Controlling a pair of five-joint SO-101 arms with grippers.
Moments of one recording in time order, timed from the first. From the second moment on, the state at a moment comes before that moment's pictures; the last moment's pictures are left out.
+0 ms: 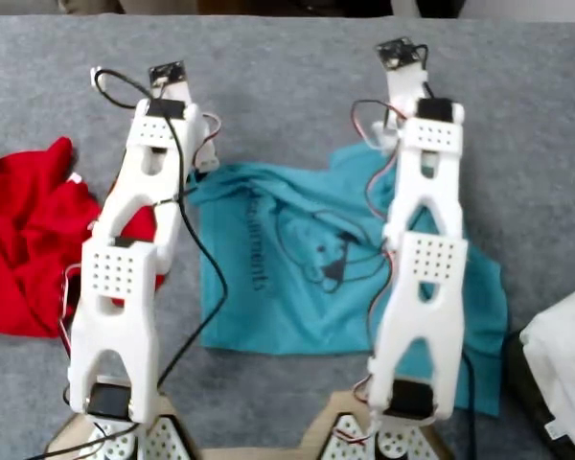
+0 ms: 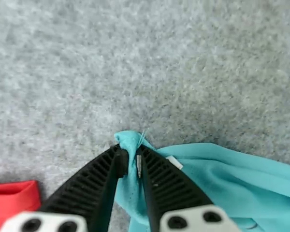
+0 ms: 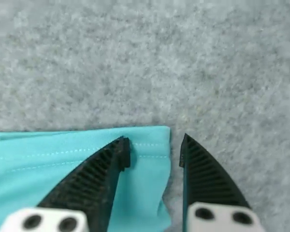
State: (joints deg) left arm 3.5 50.1 -43.2 76.5 12.0; right arm 5.5 67.8 -66.9 70.0 15.6
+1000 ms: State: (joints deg) left arm 3.5 50.1 -42.3 75.0 12.0; right arm 5.5 73.3 -72.5 71.8 23.5
